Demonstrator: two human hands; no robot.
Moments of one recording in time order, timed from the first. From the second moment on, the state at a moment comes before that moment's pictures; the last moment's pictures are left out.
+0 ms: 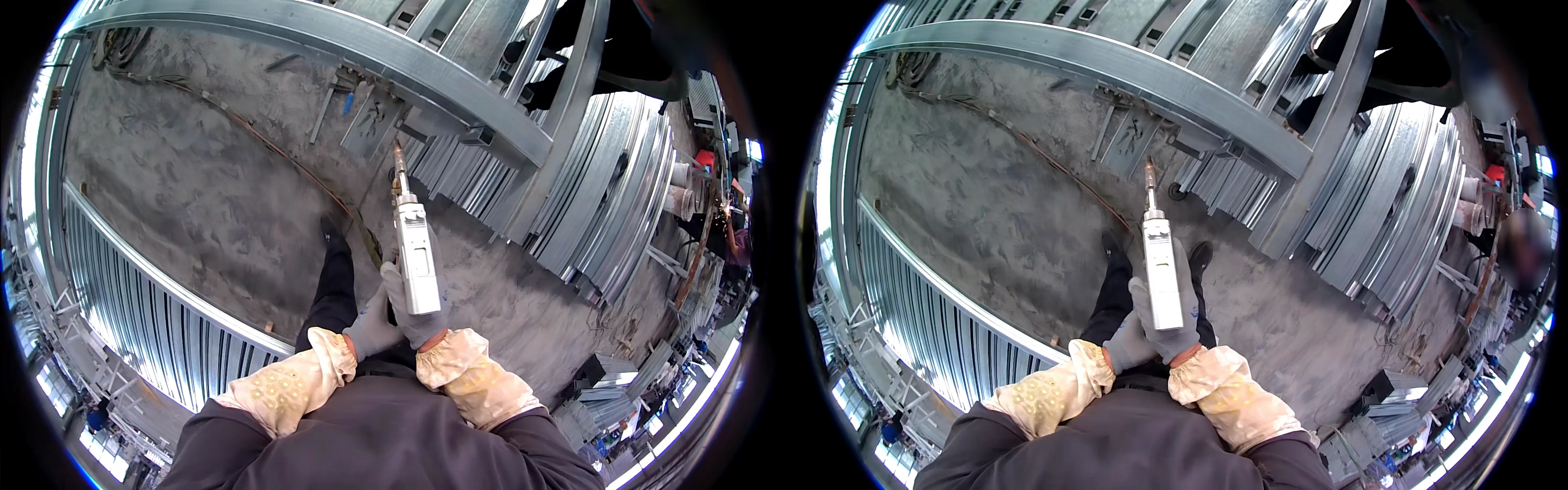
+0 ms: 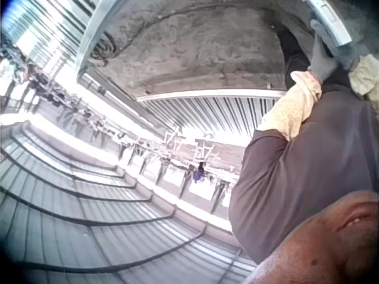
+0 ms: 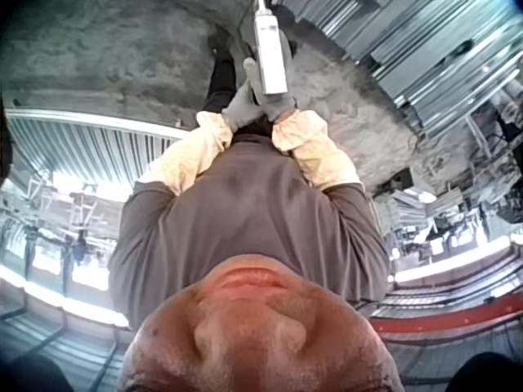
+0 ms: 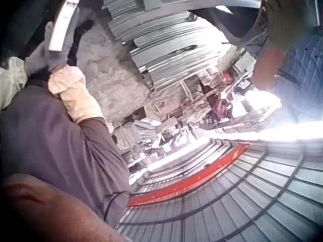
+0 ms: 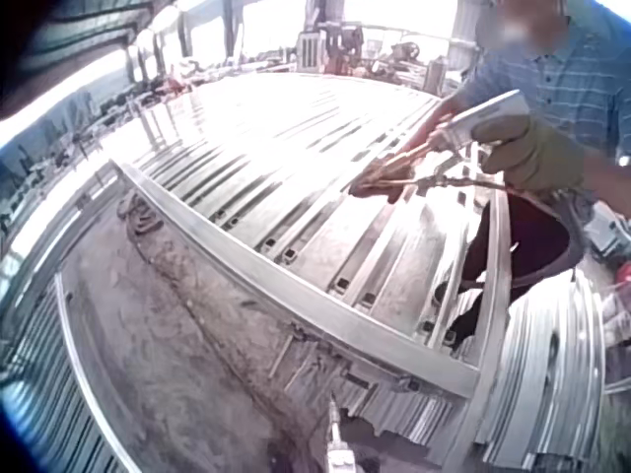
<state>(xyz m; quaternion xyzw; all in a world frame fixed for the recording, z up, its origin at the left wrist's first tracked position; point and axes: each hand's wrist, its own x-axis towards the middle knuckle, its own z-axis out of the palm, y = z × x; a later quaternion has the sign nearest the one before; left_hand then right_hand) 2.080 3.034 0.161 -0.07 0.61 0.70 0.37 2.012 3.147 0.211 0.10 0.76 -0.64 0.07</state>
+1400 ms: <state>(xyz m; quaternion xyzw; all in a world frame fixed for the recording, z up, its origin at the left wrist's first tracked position) 2.055 2.920 0.284 -0.09 0.53 0.80 0.26 1.948 3.139 0.351 -0.02 0.60 -0.75 0.28</state>
